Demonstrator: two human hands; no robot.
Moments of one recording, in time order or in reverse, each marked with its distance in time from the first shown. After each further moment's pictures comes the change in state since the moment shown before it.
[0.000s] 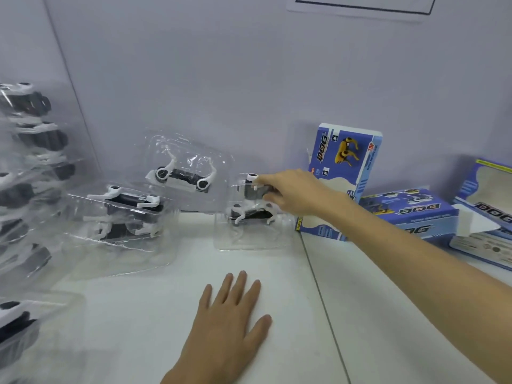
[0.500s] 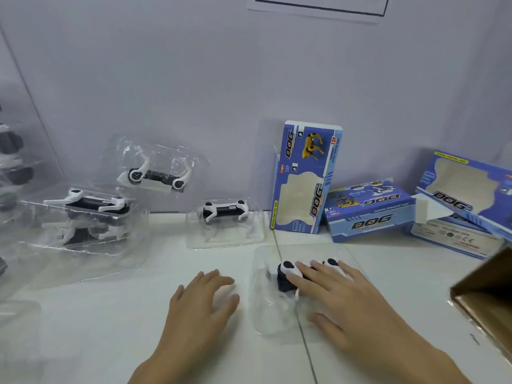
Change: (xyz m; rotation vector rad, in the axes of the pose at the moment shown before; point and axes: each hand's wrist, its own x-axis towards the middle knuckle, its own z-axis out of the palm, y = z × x) left_hand 0.002 0.016 -0.017 -0.408 0.114 -0.077; right_hand -0.231 -0.020 0.030 -0.105 -0.099 0.059
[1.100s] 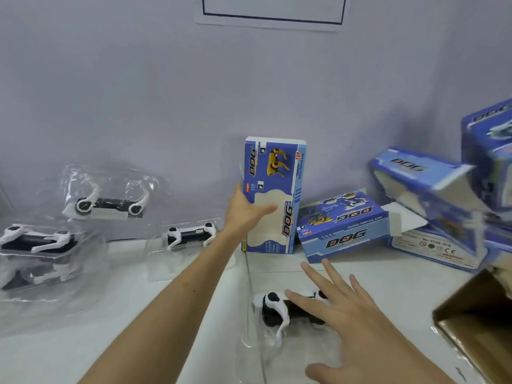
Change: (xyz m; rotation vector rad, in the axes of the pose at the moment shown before) left_hand 0.235 0.133 0.026 -0.635 0.146 -0.031; right_hand -0.004 0.063 0.004 0.243 -0.147 0.119
